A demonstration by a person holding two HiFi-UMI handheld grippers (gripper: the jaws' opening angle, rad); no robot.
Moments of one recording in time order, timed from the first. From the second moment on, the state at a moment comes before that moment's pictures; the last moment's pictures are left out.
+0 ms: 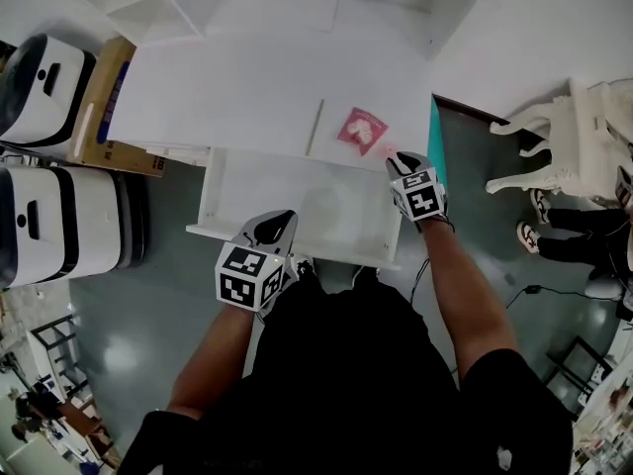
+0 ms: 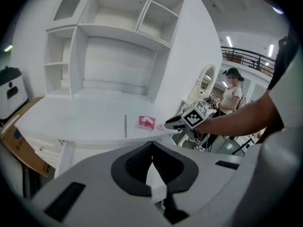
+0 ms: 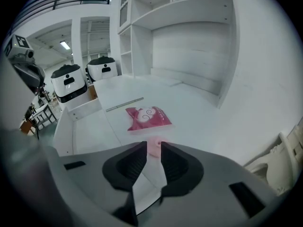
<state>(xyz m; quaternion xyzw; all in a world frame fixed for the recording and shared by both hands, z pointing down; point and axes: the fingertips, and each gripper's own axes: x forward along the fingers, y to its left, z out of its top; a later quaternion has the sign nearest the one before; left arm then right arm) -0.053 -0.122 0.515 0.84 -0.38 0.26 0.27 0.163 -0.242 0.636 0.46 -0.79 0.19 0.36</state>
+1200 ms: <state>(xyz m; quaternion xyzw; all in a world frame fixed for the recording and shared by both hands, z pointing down) -0.081 -0.118 0.515 0.83 -0.40 0.26 0.28 0.161 -0.268 0.660 0.46 -0.76 0.20 0.40</state>
